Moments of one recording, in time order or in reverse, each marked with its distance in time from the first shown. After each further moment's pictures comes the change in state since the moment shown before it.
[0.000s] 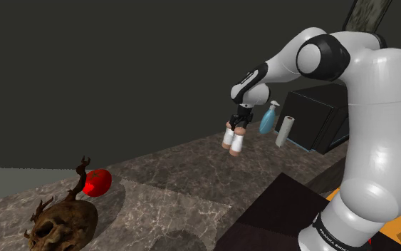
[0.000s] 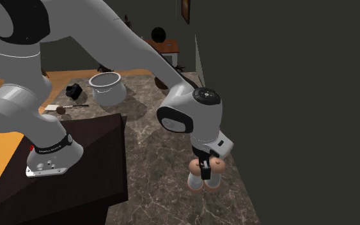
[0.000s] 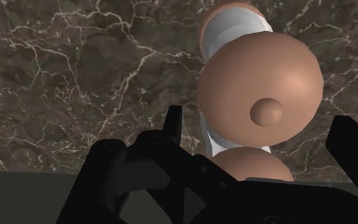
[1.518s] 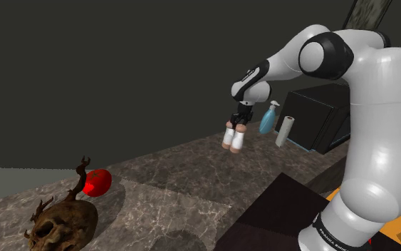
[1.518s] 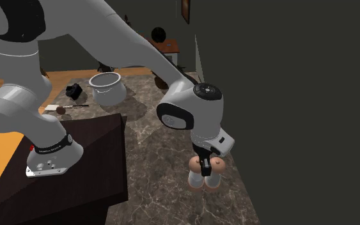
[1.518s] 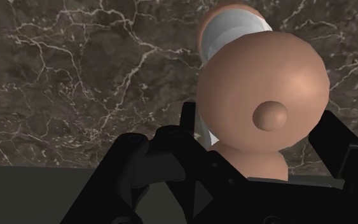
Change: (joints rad) arm 0.006 -0.022 -0.007 0.004 -0.011 -0.025 0.009
